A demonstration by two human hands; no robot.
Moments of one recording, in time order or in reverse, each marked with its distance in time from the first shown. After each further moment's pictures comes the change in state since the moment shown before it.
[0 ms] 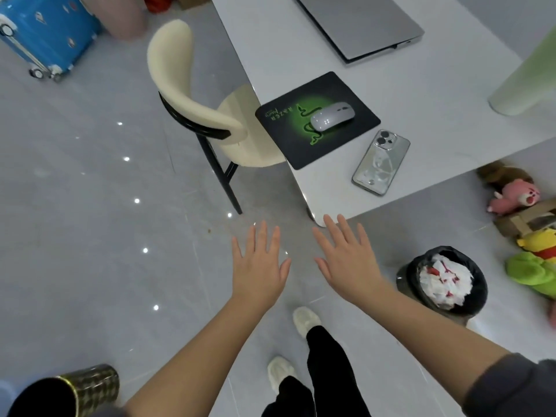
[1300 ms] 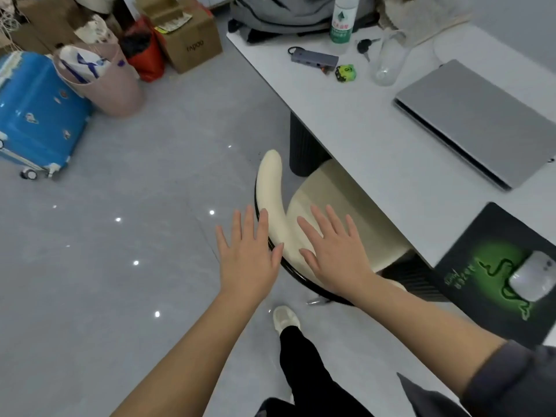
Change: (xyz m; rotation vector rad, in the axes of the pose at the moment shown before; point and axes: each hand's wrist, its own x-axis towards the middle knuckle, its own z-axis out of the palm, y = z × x) left_hand 0.412 -0.420 -0.184 0.043 0.126 0.112; right_hand 0.536 -0.227 -0.123 0.099 0.090 0.175
